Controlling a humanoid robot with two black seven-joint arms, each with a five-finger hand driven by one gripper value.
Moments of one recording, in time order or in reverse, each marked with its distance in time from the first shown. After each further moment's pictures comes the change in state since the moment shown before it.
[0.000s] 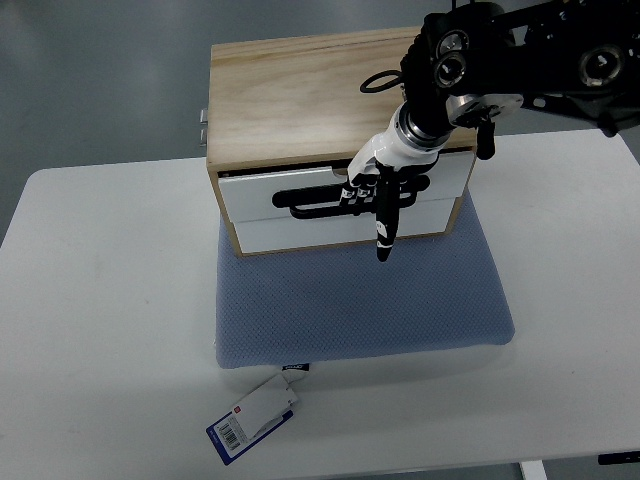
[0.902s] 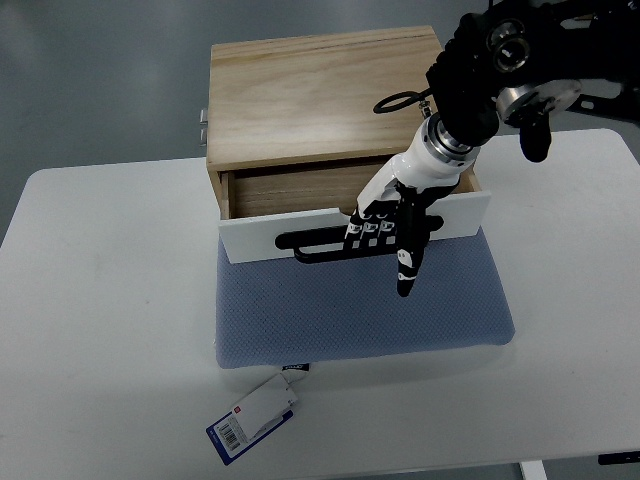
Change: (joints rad) left arm 0.000 0.000 -0.002 0.001 -0.001 0.001 0.000; right arm 0.027 -0.135 0.023 0.165 0.058 0.110 0.040
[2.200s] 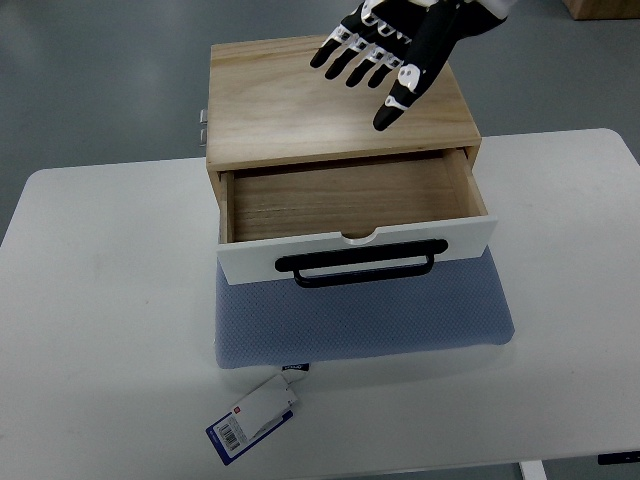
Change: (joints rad) left arm 0.000 0.000 0.002 -0.004 0.001 0.000 0.000; right arm 0.030 -0.280 0.333 -0.151 0.131 0.000 0.066
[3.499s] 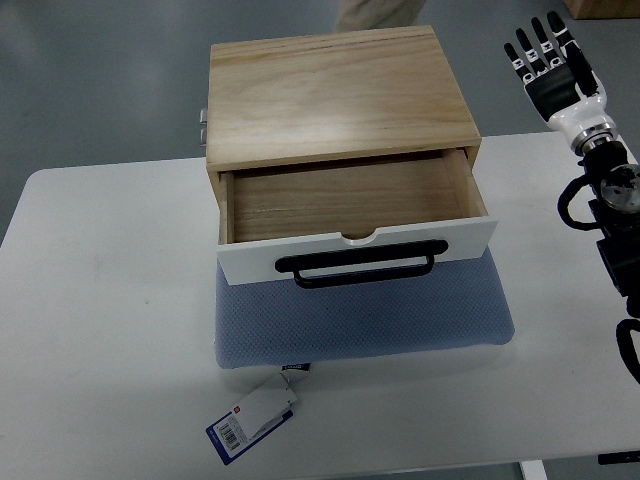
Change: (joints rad) left arm 0.000 0.000 0.001 -0.009 0.005 -0.001 0.001; right arm -1.127 0.527 1.441 -0.788 0.001 -0.154 0.511
